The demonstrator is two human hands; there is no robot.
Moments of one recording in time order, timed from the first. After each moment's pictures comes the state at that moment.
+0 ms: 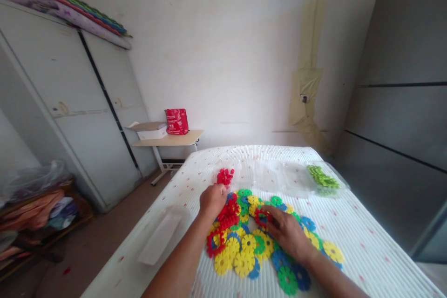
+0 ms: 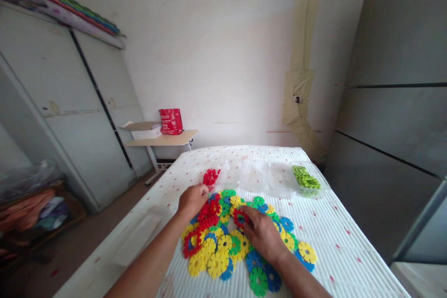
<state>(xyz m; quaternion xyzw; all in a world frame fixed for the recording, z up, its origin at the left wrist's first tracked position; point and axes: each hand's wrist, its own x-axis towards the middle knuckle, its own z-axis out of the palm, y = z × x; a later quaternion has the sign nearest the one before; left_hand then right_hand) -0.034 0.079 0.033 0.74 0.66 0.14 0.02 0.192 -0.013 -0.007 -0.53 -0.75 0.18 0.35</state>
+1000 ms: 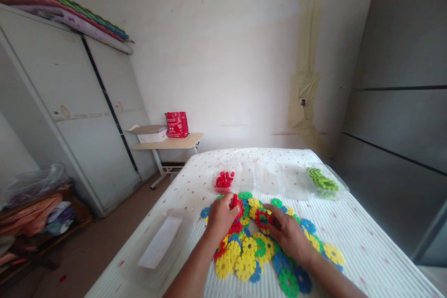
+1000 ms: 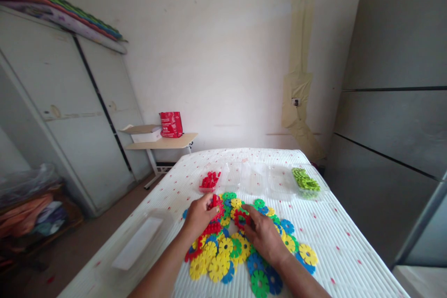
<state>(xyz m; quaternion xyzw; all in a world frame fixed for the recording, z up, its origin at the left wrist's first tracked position) -0.016 0.048 0.017 0.73 0.58 0.31 0.19 0.192 -0.013 -0.008 -0.55 -0.72 0.20 0.37</state>
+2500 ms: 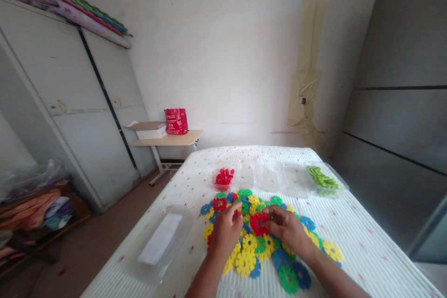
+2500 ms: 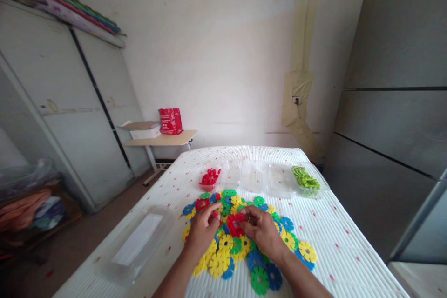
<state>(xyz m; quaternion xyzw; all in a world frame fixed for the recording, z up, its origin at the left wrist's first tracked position) -0.008 0.019 -0.015 0.71 0.52 0.41 0.25 0.185 -0.010 -0.008 -0.48 -0.63 0.40 0.46</state>
